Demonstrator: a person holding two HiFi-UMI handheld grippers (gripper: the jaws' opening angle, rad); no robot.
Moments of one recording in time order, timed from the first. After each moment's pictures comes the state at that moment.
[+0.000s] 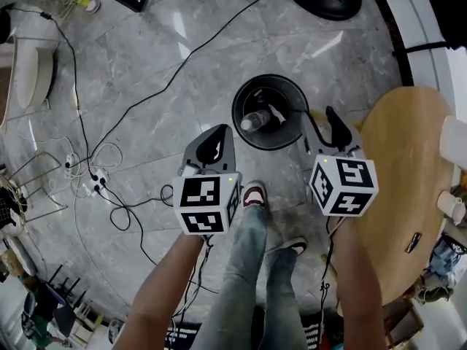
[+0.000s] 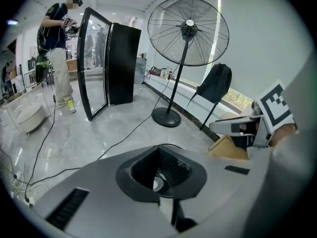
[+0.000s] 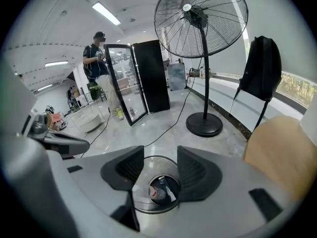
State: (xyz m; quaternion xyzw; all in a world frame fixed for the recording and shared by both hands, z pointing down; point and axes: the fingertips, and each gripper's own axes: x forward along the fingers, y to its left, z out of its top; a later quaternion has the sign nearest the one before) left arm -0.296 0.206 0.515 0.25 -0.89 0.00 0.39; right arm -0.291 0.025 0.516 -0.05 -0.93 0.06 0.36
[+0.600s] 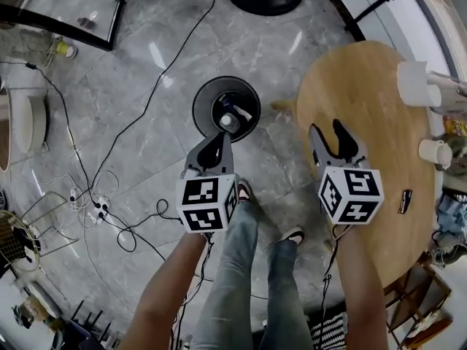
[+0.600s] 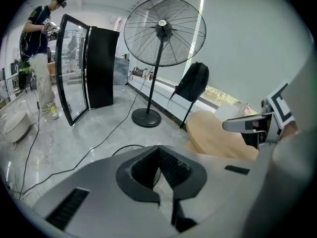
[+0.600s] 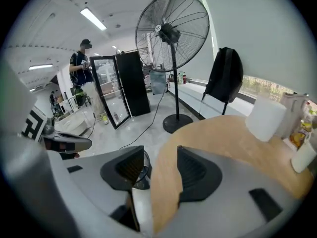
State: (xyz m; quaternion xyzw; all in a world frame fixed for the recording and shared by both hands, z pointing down) left arm -0.224 0.107 0.474 0.33 -0.87 0.02 0.38; right arm -0.161 -0.091 0.451 0.05 -0.93 0.07 0.35
